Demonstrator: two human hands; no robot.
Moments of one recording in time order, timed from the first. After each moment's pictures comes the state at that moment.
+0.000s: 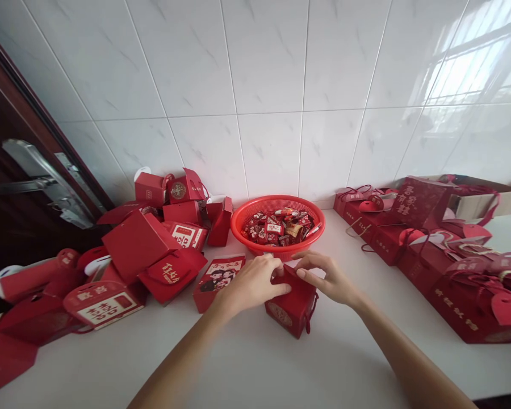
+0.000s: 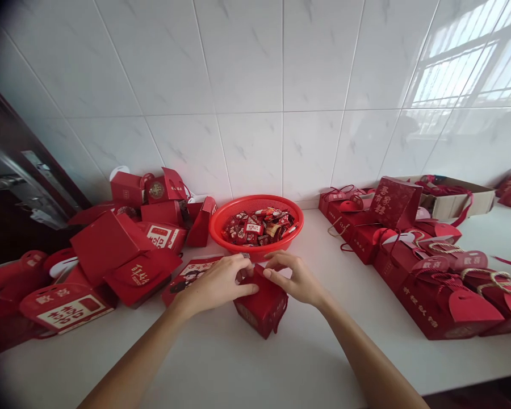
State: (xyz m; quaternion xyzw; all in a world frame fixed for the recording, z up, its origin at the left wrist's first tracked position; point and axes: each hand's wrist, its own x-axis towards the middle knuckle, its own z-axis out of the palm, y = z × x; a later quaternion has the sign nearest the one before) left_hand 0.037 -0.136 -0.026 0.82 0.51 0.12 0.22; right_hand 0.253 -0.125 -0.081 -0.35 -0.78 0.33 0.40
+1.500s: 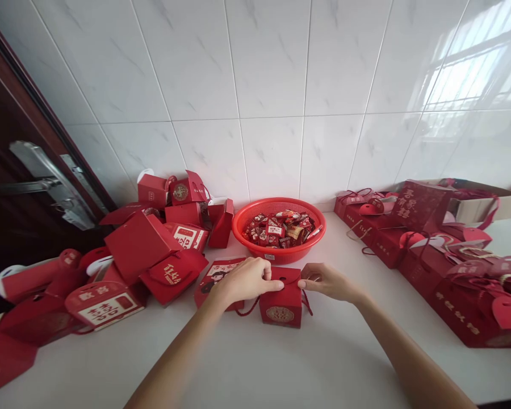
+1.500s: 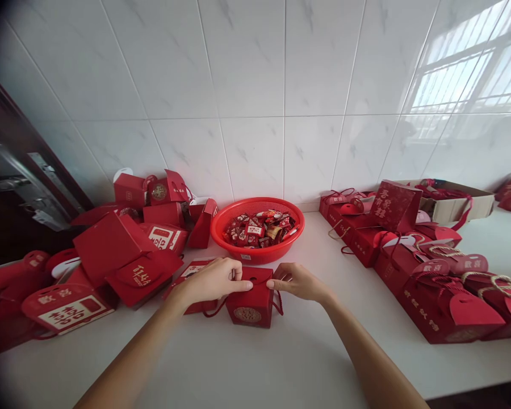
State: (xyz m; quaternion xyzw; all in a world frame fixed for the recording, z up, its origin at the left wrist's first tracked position) left_hand 0.022 -0.123 -0.028 0.78 0.57 0.06 0.24; right_hand 0.262 -0.107 -0.097 -0.44 -0.73 0.46 0.24
